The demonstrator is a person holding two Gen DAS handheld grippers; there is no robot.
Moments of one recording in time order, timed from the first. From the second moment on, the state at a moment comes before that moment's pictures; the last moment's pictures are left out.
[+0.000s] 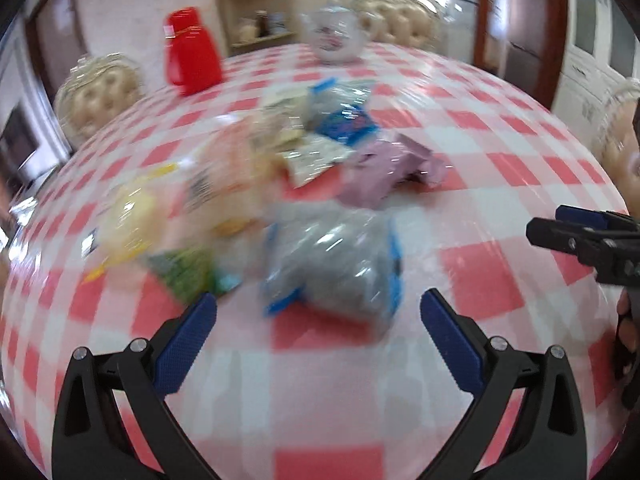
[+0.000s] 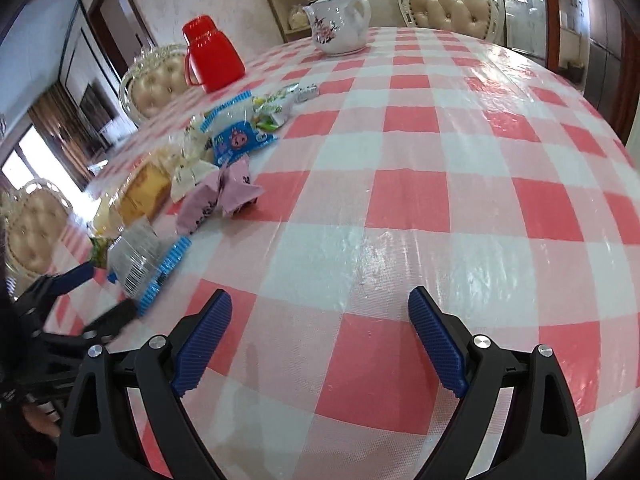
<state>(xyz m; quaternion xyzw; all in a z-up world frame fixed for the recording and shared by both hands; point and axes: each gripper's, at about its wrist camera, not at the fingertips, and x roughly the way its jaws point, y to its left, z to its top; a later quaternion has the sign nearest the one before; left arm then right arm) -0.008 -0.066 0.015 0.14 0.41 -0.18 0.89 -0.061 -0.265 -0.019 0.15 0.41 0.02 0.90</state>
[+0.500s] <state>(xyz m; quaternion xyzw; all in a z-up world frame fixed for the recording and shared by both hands) -0.025 -0.010 0.022 0.03 0.38 -0.16 0.91 -0.026 -0.234 -0.004 0.10 0.39 0.06 0.91</state>
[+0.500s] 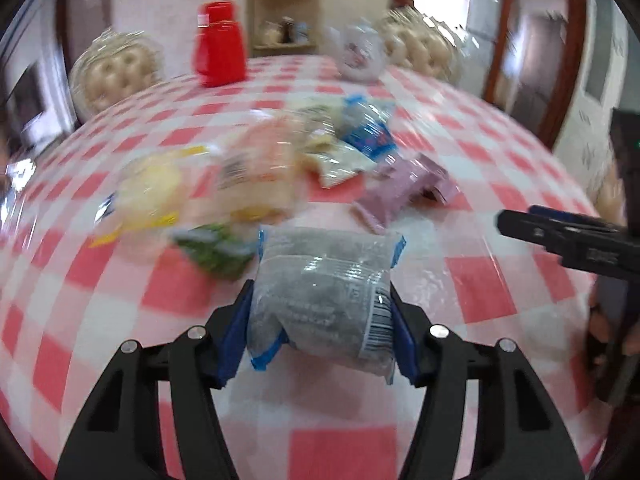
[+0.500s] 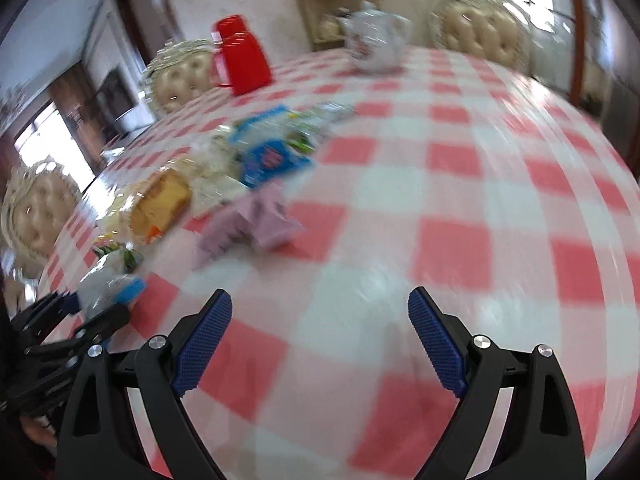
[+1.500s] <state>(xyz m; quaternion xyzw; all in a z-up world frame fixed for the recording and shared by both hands) -0.042 0.058 0.037 -0.11 0.33 -0.11 0.93 0.031 -0.164 0.007 0.11 0.36 0.09 0.92</state>
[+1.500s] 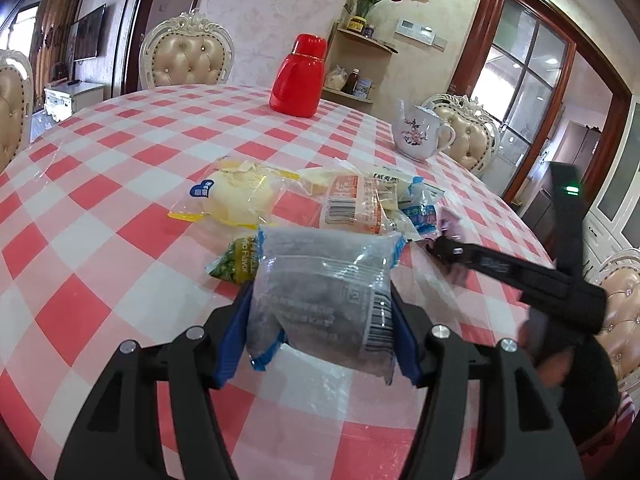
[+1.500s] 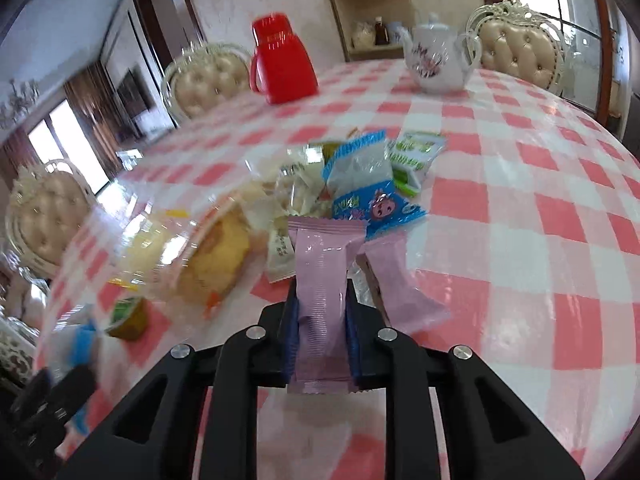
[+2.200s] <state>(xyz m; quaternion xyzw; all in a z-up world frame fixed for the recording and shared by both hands) -0.044 0.071 0.037 -0.14 0.33 -0.07 0.93 -0.023 -0.130 0.010 0.14 0.36 0.16 0.91</state>
